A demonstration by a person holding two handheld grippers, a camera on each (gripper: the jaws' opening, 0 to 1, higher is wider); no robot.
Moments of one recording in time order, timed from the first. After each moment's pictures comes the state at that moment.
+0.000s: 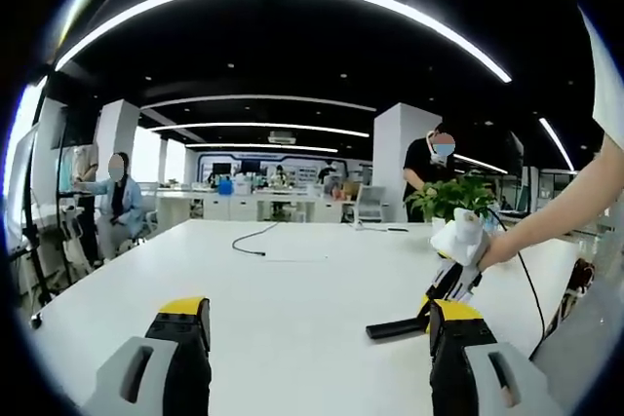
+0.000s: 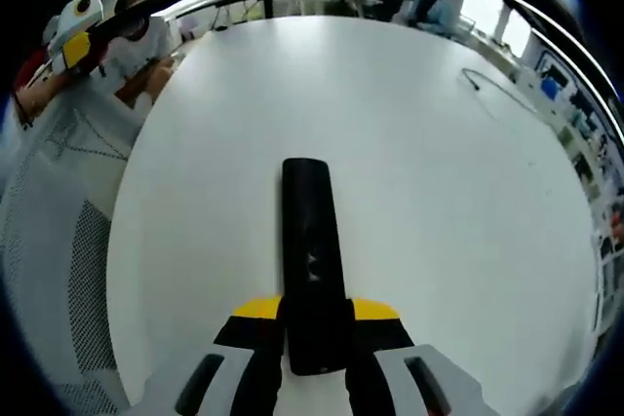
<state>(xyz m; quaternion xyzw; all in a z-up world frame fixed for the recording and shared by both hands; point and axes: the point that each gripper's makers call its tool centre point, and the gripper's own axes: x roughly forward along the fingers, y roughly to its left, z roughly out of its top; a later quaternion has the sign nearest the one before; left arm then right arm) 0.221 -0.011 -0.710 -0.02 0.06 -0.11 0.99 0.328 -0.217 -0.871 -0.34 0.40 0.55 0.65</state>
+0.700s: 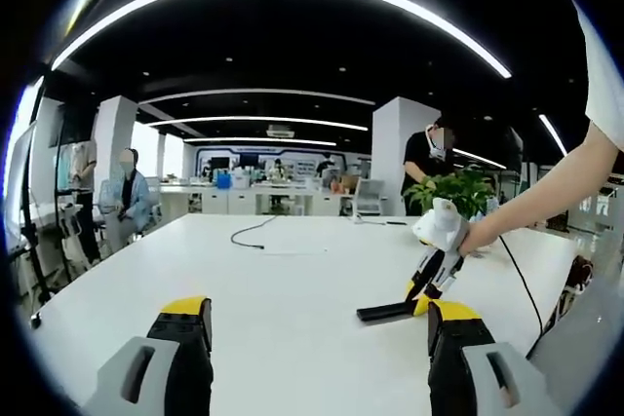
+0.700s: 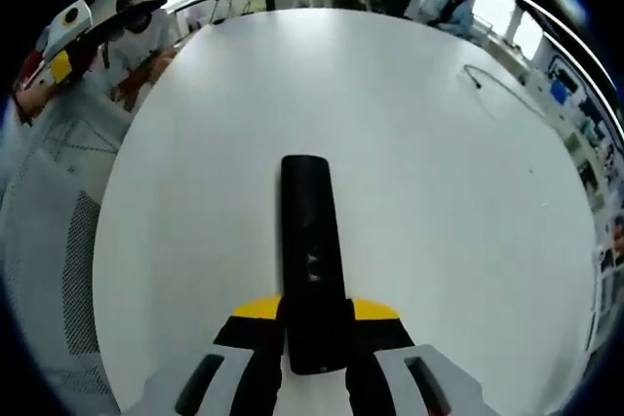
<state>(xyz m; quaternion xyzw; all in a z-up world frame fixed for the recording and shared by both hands) 0.223 -0.014 -0.716 -0.02 0.07 -0.12 0.99 0.366 -0.217 -0.871 -0.36 0.40 0.56 0.63</state>
